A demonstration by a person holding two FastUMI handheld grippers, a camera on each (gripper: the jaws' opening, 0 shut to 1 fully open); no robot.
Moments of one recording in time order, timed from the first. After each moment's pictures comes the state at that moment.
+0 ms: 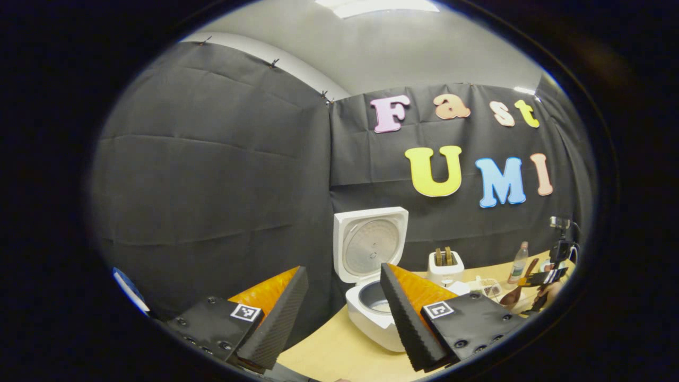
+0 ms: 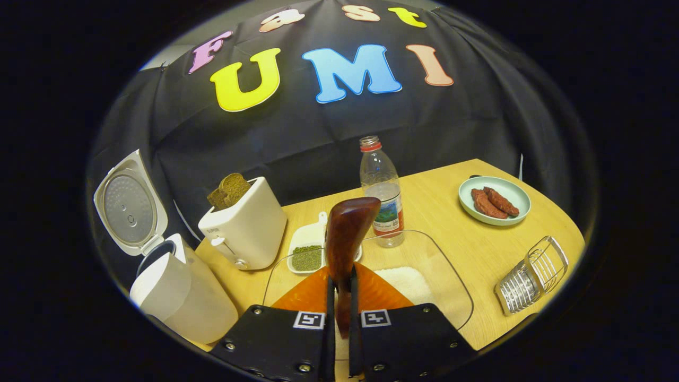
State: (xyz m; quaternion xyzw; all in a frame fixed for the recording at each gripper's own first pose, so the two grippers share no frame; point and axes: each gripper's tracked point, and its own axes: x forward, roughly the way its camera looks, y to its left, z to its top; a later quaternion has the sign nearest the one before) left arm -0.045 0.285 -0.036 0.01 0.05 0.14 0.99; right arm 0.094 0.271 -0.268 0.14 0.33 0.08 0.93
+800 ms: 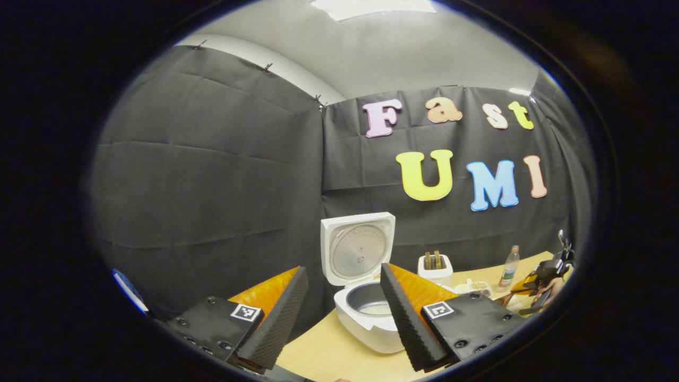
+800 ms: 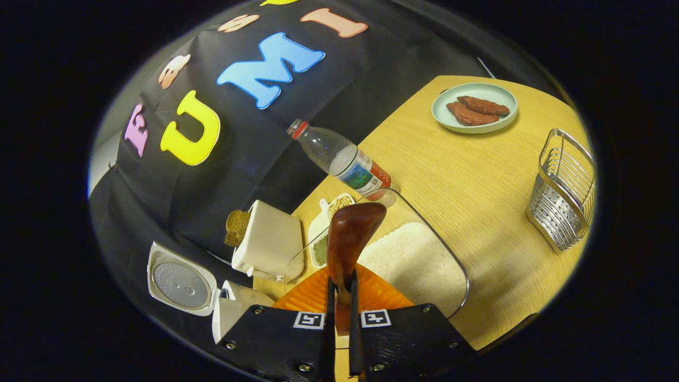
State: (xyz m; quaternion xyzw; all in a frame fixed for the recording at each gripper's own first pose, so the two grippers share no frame) left arm -0.049 0.249 -0.020 0.01 0.04 0.12 0.99; right arm 0.087 0.238 -0.276 0.42 0.40 0.06 0.81
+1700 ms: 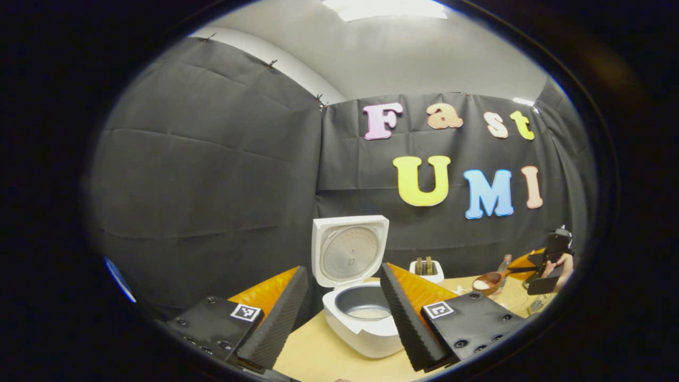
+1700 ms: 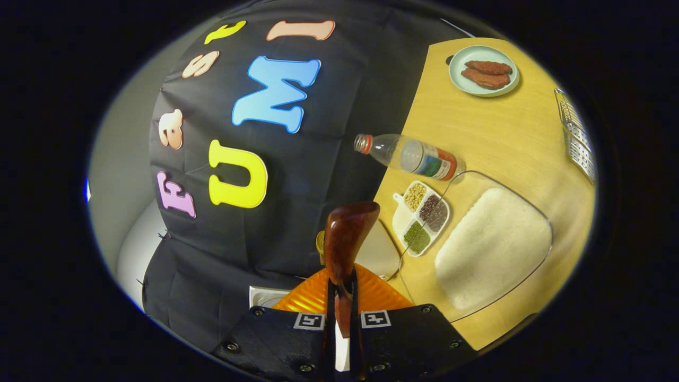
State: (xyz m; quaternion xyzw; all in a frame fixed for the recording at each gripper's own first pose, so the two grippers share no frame) left arm -0.039 0.255 -0.027 -0.02 0.03 0.12 0.99; right arm 0.109 0.302 -0.148 0.59 0.35 0.15 0.71
